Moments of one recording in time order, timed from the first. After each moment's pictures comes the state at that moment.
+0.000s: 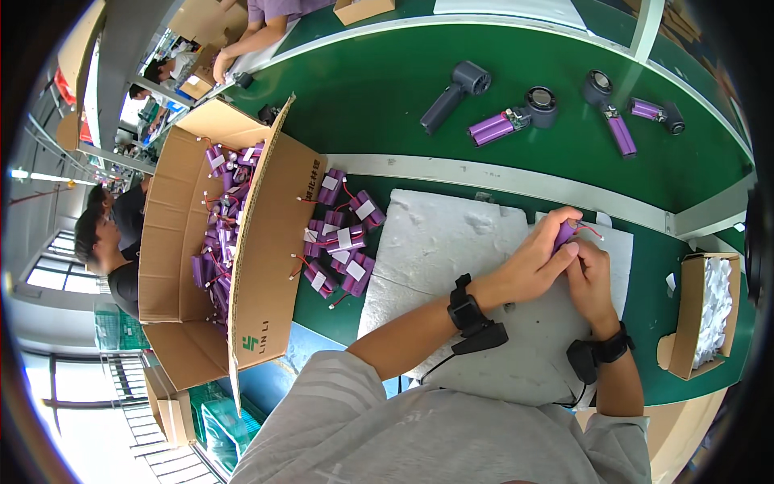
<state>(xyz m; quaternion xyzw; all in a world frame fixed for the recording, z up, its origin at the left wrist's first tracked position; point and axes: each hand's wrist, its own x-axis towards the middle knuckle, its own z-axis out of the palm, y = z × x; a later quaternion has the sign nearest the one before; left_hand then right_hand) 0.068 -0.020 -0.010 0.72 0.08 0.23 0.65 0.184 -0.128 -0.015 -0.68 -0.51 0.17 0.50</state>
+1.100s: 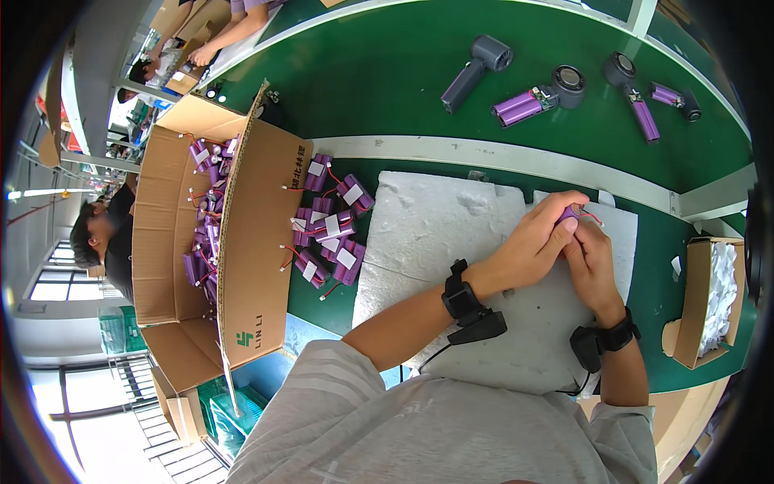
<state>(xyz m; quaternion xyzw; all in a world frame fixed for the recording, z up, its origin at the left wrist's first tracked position) 0.071 -0.019 -0.010 0.73 0.07 0.26 0.63 0.183 -0.130 -0.008 -0.67 -0.53 0.19 0.48</state>
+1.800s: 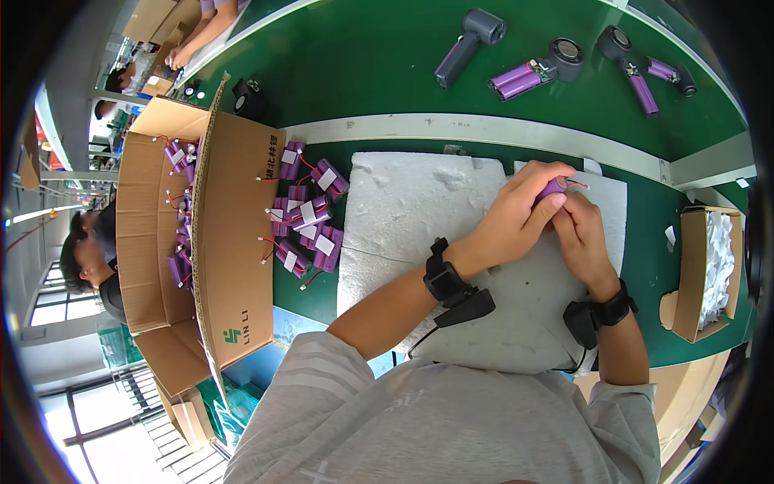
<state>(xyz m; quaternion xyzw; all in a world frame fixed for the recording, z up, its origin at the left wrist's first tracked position) 0.071 -0.017 -0.011 0.77 0.05 0.30 0.57 0.187 -0.135 -0.014 -0.66 -0.53 0.22 0.48</state>
